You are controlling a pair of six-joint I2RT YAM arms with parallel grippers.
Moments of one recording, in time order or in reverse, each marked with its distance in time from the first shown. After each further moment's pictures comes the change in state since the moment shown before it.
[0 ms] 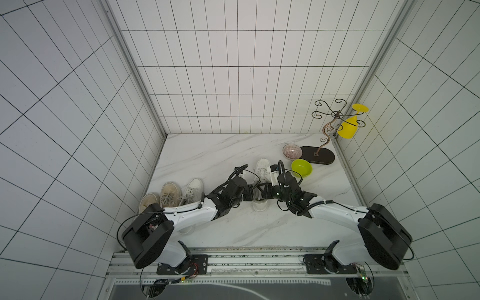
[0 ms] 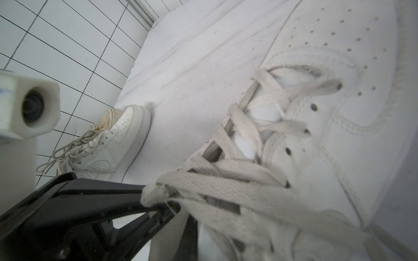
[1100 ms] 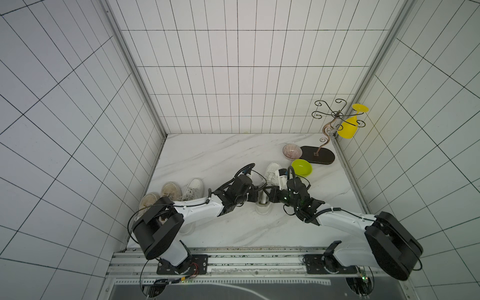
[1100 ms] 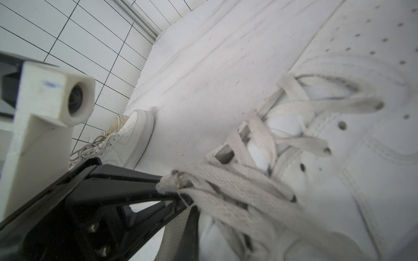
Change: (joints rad) left arm -0.023 0.095 0.074 -0.013 0.087 0.098; right arm -0.030 -0.090 -0.144 0.107 -0.032 0.055
